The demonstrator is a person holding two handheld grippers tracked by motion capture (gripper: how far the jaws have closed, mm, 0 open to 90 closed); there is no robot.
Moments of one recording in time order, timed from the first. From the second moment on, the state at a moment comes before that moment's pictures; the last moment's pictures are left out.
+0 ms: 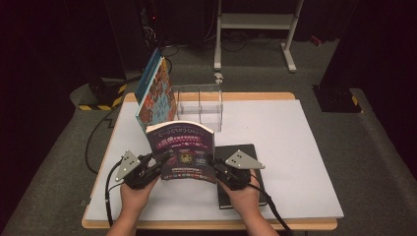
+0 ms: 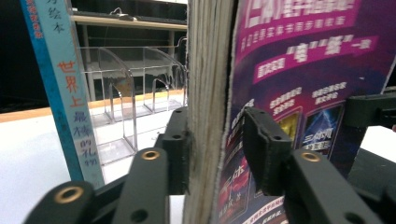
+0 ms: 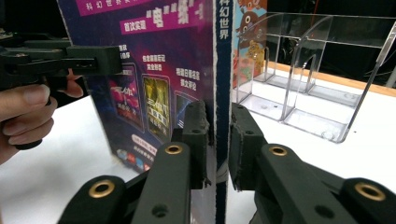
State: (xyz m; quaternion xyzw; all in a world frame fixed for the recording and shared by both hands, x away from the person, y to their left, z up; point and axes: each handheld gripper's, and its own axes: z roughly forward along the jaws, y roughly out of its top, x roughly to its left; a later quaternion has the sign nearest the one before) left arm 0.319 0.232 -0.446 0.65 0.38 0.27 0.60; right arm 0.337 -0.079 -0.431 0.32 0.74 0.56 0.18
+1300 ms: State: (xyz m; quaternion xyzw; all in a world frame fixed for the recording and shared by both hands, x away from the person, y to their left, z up) left arm 0.319 0.244 -0.449 0.65 0.40 0.25 0.59; right arm 0.362 -0.061 -0.406 0.31 0.72 0.57 0.24
